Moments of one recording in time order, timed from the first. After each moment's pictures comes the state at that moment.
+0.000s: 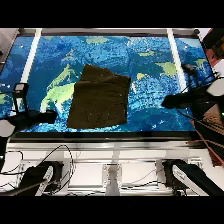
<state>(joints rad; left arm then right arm) 0.08 -0.57 0.61 1.38 -1.04 -1.43 -0.04 -1.04 1.00 -1.19 1.35 1.41</state>
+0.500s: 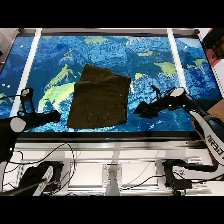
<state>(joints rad) 0.08 -0.69 0.55 1.38 -0.94 -1.55 0.06 -1.46 0.88 -0.74 1.18 1.31</state>
